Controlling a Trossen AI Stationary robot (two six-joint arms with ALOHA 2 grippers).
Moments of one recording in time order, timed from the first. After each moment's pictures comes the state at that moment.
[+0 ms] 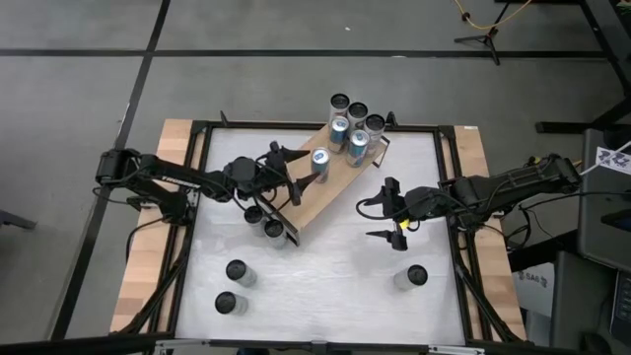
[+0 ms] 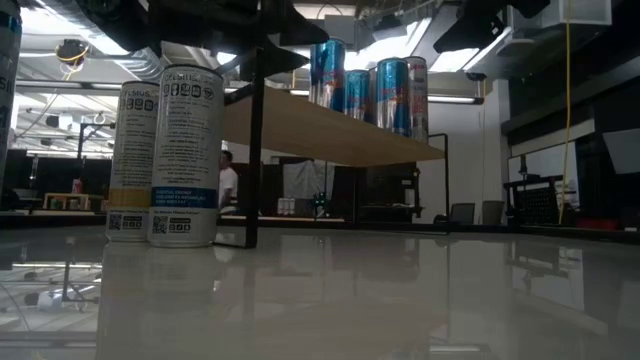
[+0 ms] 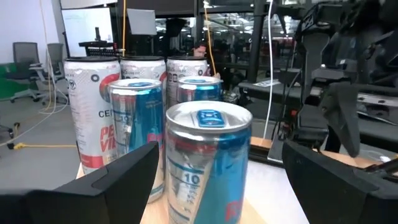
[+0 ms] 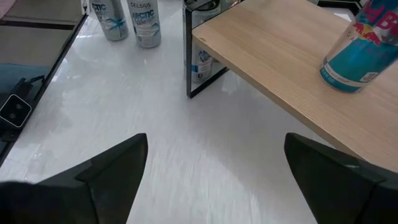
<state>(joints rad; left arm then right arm) 0.07 1.40 0.67 0.79 -0.38 -0.02 0.26 1.08 0.92 -0.44 0.16 0.10</state>
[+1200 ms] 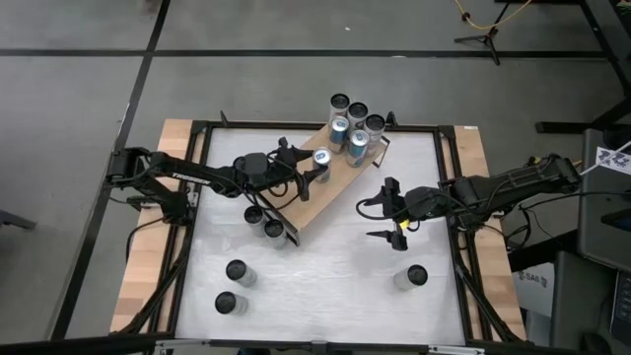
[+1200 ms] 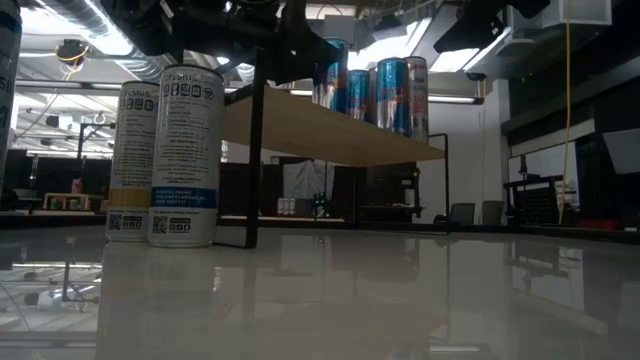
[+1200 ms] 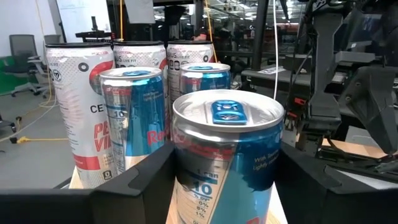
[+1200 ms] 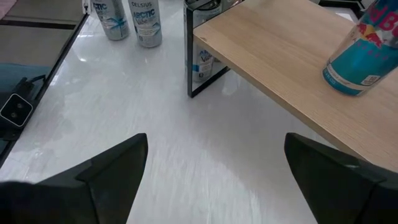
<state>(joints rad) 0.13 1.49 0.75 0.74 -0.32 -0.02 0.26 1.08 0.92 -0.44 0.15 0.10</state>
